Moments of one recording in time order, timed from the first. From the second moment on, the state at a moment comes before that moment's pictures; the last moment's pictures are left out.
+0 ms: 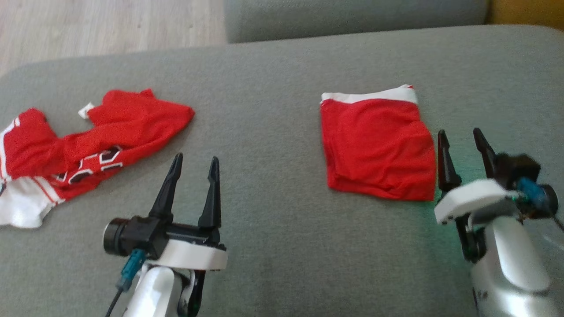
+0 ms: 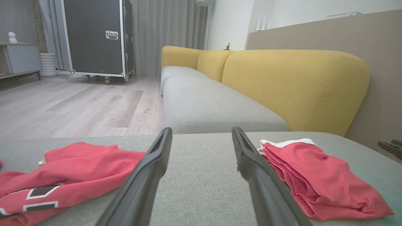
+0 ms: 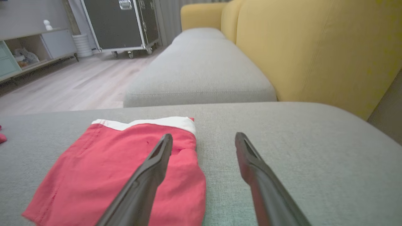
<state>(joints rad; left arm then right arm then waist) -0.17 0.05 -0.26 0.23 -0.21 -0.03 -0.26 -0.34 -0.05 -0.09 0.54 0.01 0.13 -0.16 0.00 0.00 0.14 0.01</state>
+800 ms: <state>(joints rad) -0.24 0.05 -0.30 0.24 -0.21 -0.03 -0.26 -0.65 -0.06 -0.14 1.05 -0.09 0.13 -0.16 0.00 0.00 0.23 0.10</state>
